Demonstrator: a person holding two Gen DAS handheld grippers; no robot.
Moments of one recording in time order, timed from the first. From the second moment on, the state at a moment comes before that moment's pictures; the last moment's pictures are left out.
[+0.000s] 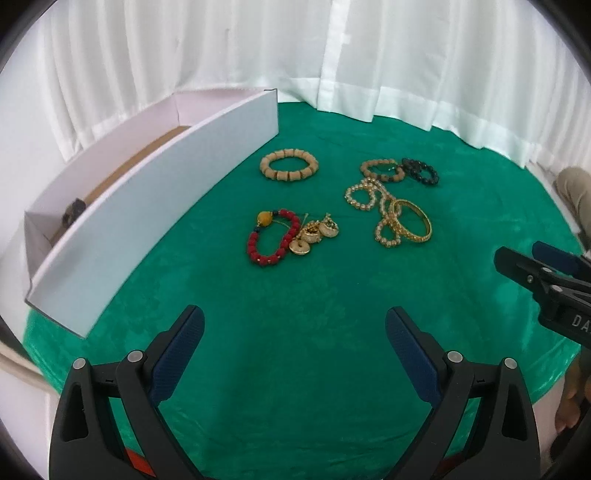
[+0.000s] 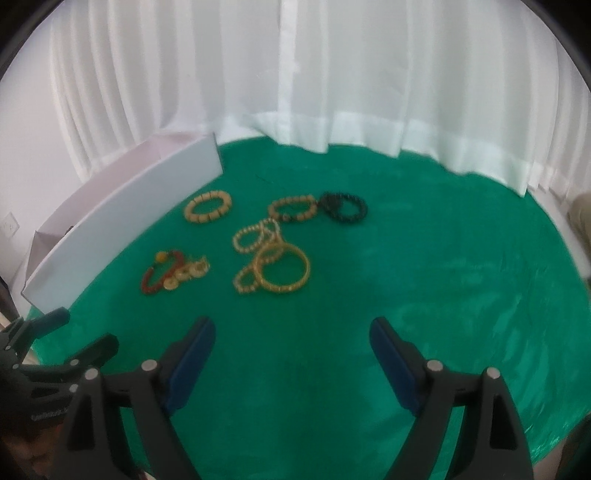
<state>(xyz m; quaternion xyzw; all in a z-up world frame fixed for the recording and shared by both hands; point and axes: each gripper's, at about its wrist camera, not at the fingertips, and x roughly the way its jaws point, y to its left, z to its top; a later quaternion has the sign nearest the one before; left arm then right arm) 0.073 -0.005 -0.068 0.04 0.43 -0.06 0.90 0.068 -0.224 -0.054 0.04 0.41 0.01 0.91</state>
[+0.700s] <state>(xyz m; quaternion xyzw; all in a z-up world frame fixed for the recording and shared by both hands) 0.124 0.031 -0.052 -0.04 0.49 -0.06 0.87 0.109 -0.278 -0.027 0.11 0.44 0.04 0.89</state>
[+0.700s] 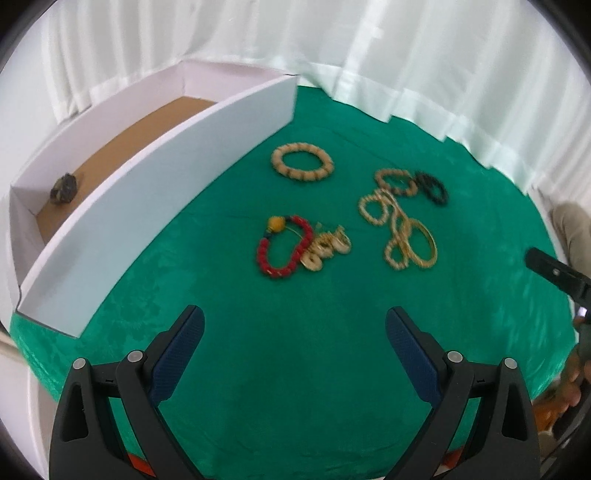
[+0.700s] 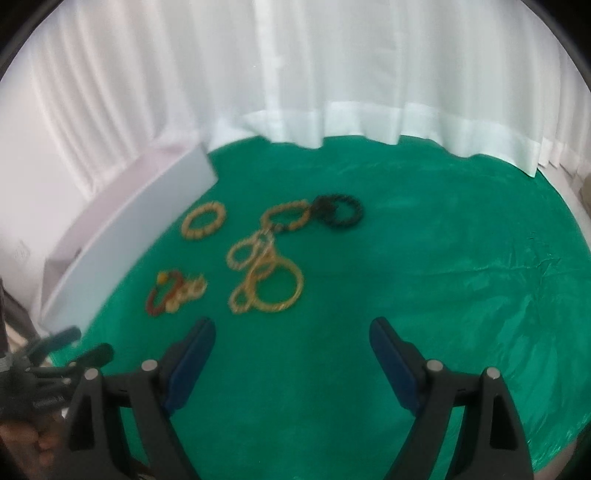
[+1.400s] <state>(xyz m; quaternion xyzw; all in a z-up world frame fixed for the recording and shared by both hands) 0.177 0.053 -0.063 -0.01 0.54 -0.05 0.84 0.139 -0.277 -0.057 0.18 0.53 0.11 0.82</state>
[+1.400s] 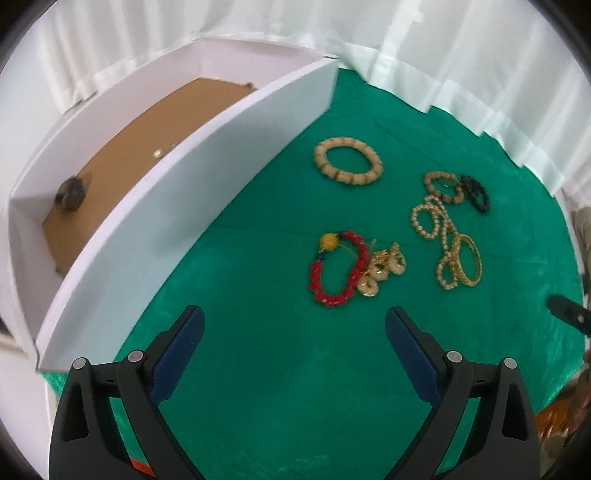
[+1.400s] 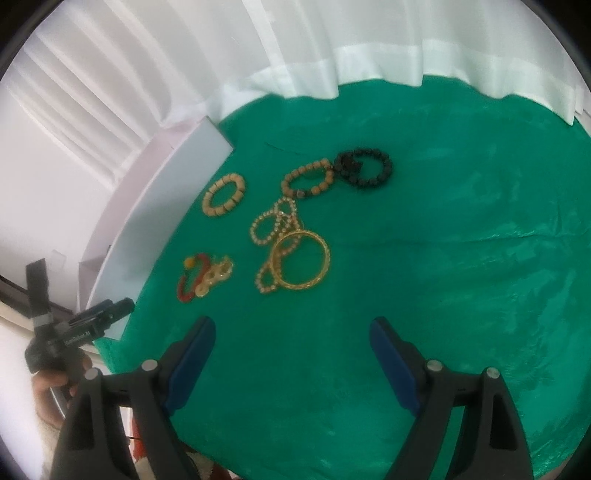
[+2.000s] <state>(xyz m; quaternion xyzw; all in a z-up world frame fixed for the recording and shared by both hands) 0.203 0.051 -0.083 0.01 0.55 -0.07 0.83 0.222 -0.197 -0.126 0.10 0.59 0.10 0.79</state>
